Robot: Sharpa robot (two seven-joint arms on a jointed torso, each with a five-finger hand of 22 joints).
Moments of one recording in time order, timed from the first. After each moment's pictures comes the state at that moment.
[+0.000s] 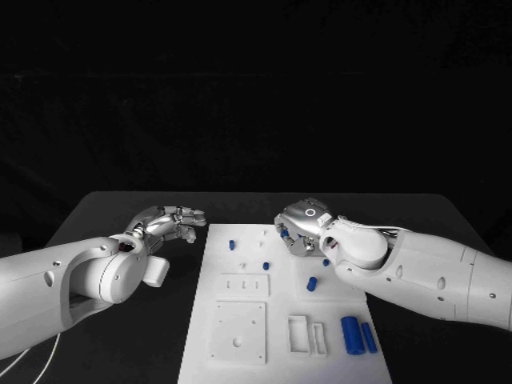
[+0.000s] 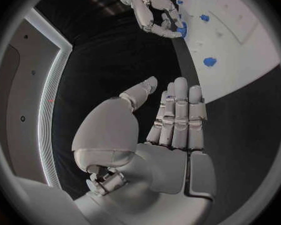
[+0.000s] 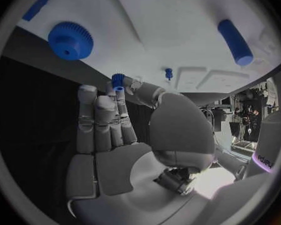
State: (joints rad) left arm 1.36 -0.86 -0.21 1.46 -0.02 -0.36 0.24; left_hand 1.13 -0.11 0.56 -0.23 0.09 0.79 0.18 0.37 0.44 1.12 0.11 0.20 0.14 1.06 0.01 0.80 0.66 0.05 0.85 -0.09 0.74 1.31; right arm 1.26 -0.63 -0.10 1.32 -2.01 -0.38 -0.20; right_hand 1.18 -0.21 0.90 -0.15 0.05 1.00 0.12 0.35 0.44 1.26 0.05 0.08 0.21 1.32 -0.04 1.18 0.89 0.22 1.23 -0.01 0.80 1.31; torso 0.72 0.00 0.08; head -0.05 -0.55
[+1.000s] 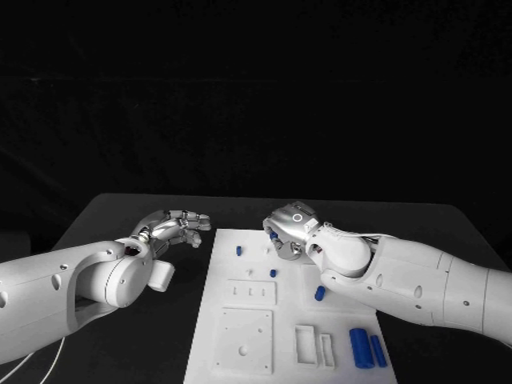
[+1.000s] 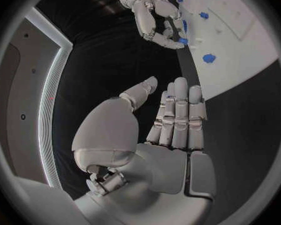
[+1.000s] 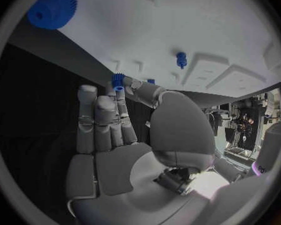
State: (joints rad) left arm 1.37 -0.85 -0.21 1.46 -0.02 -0.36 0.24; left_hand 1.13 -0.11 0.56 -0.23 0.09 0.79 0.18 0.37 0.44 1.12 0.11 0.20 0.13 1.06 0.01 0.80 0.65 0.05 0.85 -0.09 0.74 1.31; right arm 1.26 -0.53 -0.10 1.24 -2.08 -0.43 -0.23; right_hand 1.19 -0.22 0.90 -0.14 0.05 1.00 0.12 0.36 0.44 1.26 0.05 0.08 0.20 1.32 -0.05 1.18 0.89 0.22 1.23 -0.01 0.81 1.31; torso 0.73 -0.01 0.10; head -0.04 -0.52
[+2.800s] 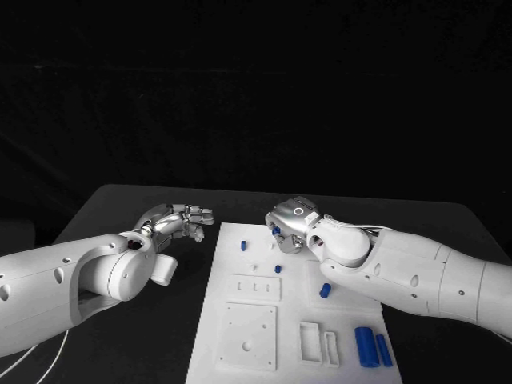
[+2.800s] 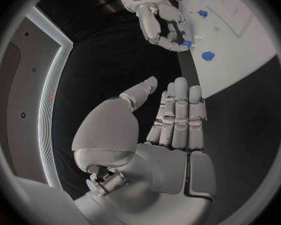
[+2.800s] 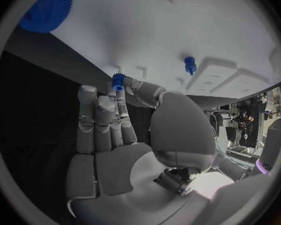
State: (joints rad) left arm 1.39 -0.84 -0.21 1.46 -0.02 -0.36 0.24; left_hand 1.13 -0.11 0.56 -0.23 0.09 0.79 0.18 0.37 0.44 1.12 0.11 0.20 0.13 1.06 0.01 0.80 0.65 0.05 0.84 -0.09 0.74 1.31; right arm 1.27 -0.52 -0.10 1.19 -2.03 -0.39 -0.20; right_hand 1.18 -0.23 0.91 -0.14 0.05 1.00 0.12 0.36 0.44 1.26 0.05 0.07 0.20 1.32 -0.05 1.18 0.89 0.22 1.23 -0.01 0.81 1.31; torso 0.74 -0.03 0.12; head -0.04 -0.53
